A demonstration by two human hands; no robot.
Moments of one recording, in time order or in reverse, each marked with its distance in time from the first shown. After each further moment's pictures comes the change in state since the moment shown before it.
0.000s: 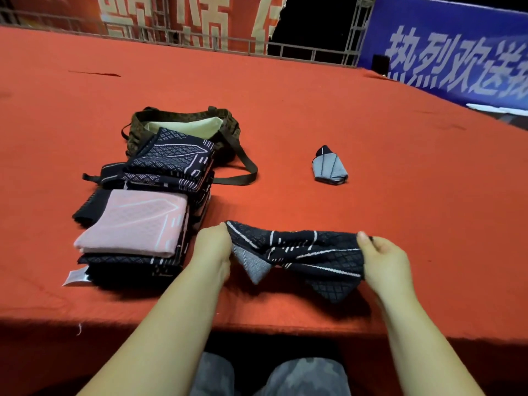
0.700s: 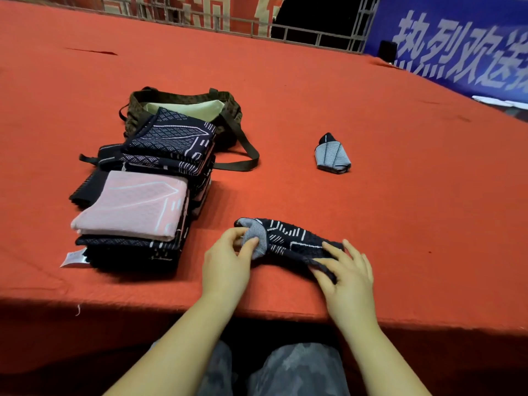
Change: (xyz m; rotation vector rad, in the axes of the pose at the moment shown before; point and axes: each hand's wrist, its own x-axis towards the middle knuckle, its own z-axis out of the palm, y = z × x) left_hand -0.027 -0.050 -0.029 0.738 -0.040 0.639; right_hand -0.049 0.047 0.046 -0.287 -0.069 -0.418
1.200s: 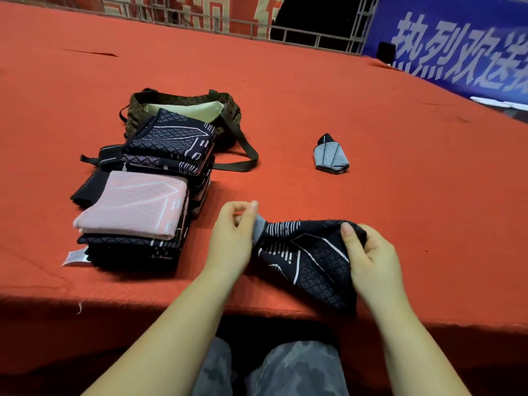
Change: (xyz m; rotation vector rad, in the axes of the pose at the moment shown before) left_hand 0.013 0.037 -0.009 -0.364 -0.090 -0.051; right_hand 0.028 -0.030 -0.058 0.420 0.029 0.123
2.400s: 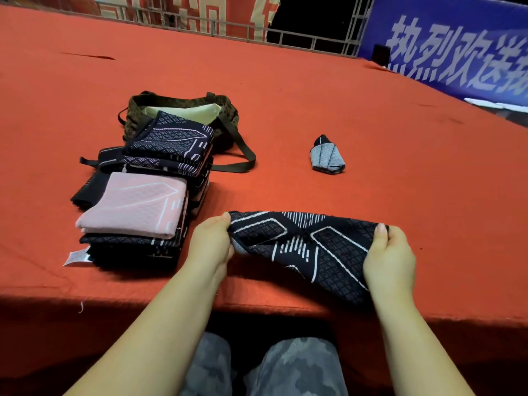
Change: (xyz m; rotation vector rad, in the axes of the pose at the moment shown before) left_hand 0.015 -0.010 -0.011 -0.418 0.067 -0.401; right_hand 0.010 0.014 -0.012 -0.256 0.286 0.302
